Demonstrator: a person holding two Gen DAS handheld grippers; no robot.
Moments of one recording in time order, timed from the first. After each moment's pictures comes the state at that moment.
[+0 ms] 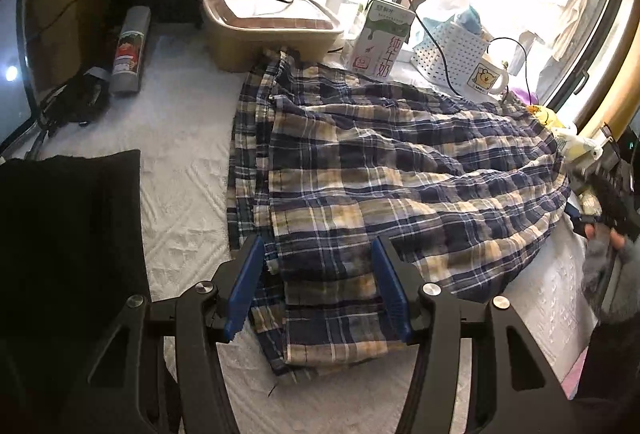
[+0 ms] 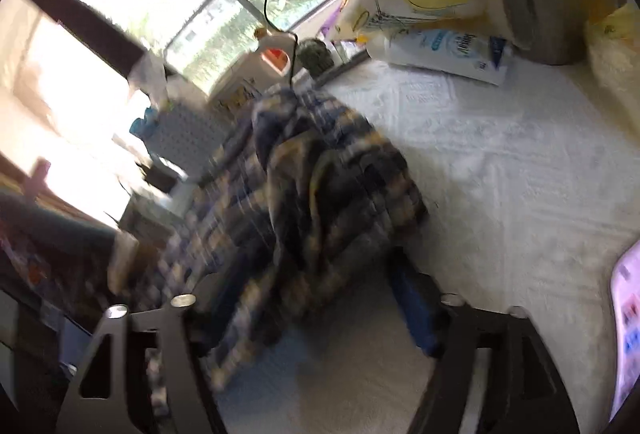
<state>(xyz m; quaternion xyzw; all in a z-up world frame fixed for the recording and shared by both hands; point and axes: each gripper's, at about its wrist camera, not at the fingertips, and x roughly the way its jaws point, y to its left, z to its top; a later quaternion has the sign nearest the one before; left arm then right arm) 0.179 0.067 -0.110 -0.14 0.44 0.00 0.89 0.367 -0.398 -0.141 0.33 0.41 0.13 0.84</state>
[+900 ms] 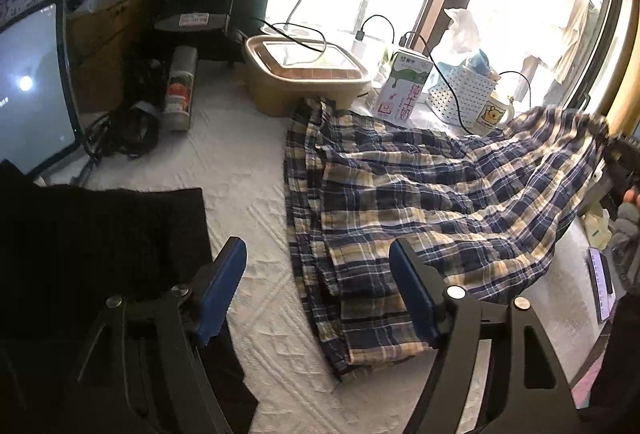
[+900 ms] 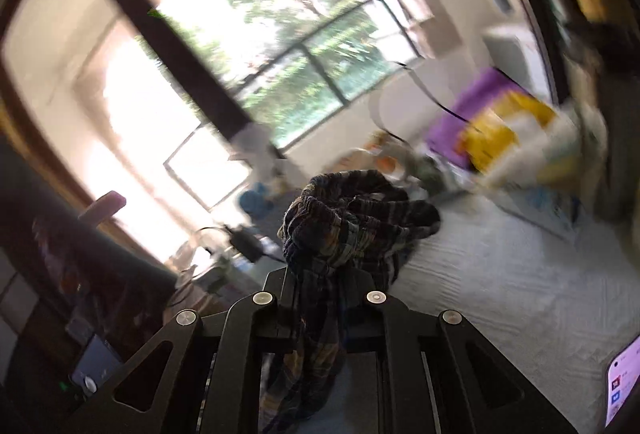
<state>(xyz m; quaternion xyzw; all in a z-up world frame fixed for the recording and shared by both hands) 0.156 0.101 -0.083 -0.14 0.39 0.03 0.91 0.355 -0.326 -0.015 0.23 0.27 0.19 0.91</state>
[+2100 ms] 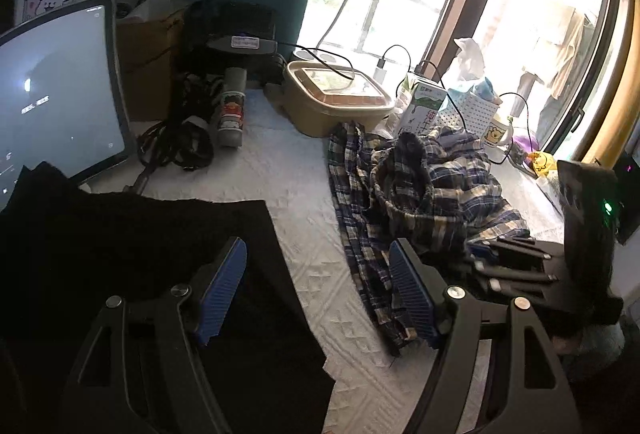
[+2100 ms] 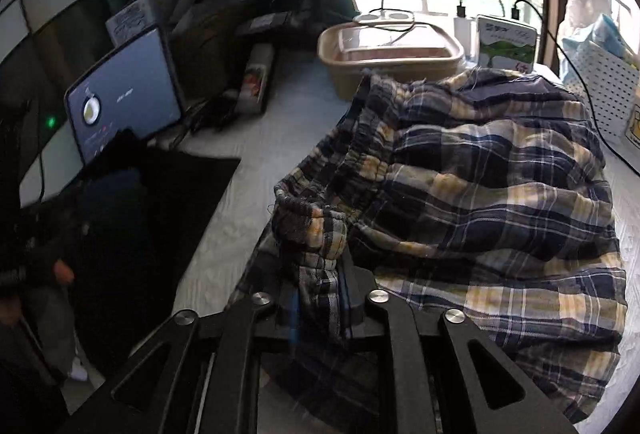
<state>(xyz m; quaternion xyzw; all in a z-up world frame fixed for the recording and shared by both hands) 0.125 0.147 -0.067 -0.15 0.36 0.03 0.92 0.242 -0.019 -0.126 -0.08 0.43 0.42 0.79</state>
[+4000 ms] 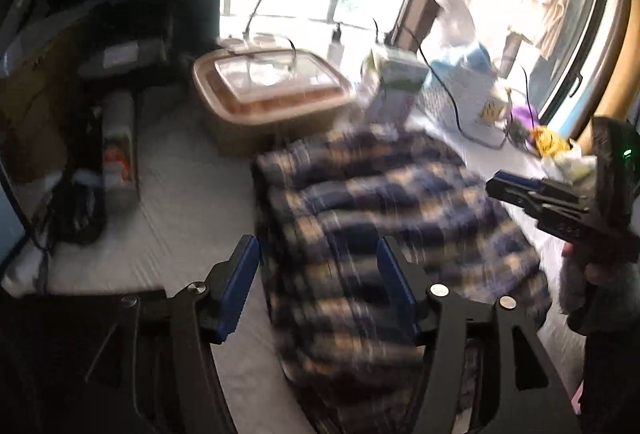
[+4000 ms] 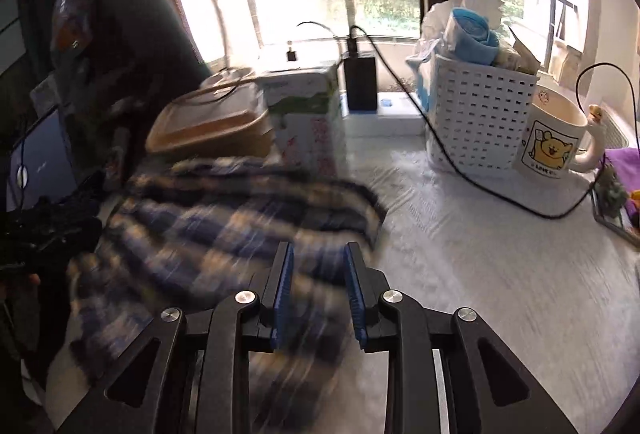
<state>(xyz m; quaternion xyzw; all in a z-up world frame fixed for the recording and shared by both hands) 0.233 0.107 -0.085 -0.11 0.42 -0.02 0.90 0.358 -0.116 -0.106 -0.08 0.39 0.32 0.86</state>
